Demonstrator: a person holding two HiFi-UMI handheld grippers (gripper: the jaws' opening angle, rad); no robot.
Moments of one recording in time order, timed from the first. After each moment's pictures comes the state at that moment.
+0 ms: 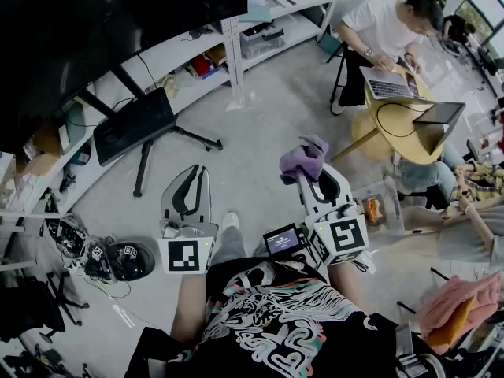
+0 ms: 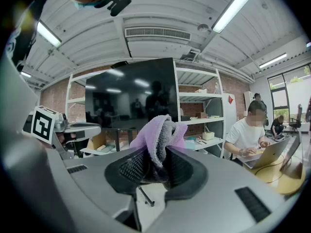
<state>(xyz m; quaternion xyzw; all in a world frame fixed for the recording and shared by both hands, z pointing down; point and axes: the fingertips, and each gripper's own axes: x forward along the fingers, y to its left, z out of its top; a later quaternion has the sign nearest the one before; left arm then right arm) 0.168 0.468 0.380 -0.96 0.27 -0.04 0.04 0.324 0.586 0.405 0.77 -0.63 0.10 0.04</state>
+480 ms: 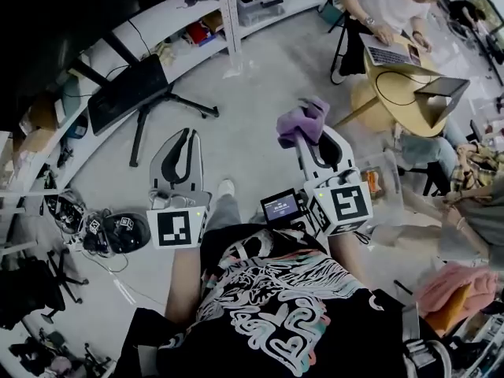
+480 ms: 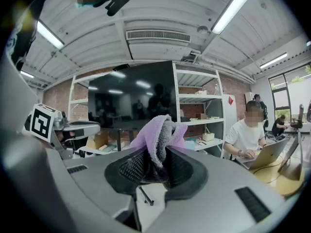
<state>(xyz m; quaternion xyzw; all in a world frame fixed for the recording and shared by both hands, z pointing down) 0.177 0.502 0.380 -0.96 0.27 -0.02 0.07 0.334 0.617 0.414 0.77 -0.63 0.08 0.03</state>
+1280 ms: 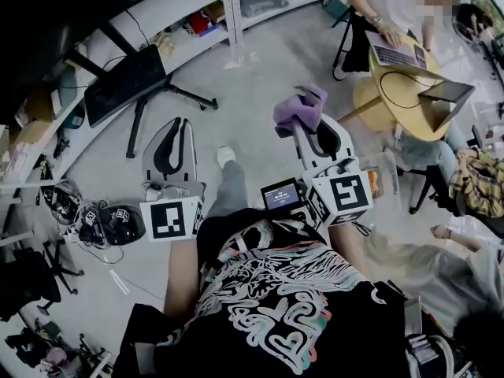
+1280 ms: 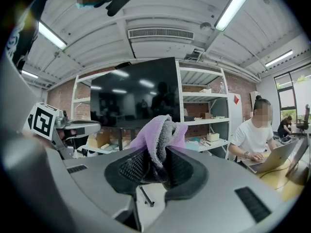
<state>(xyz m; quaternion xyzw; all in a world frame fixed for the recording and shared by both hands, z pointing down) 0.189 0.468 0.395 -0.95 0.29 -0.03 0.08 0.355 0.580 0.425 0.75 -0.65 0.08 0.04</state>
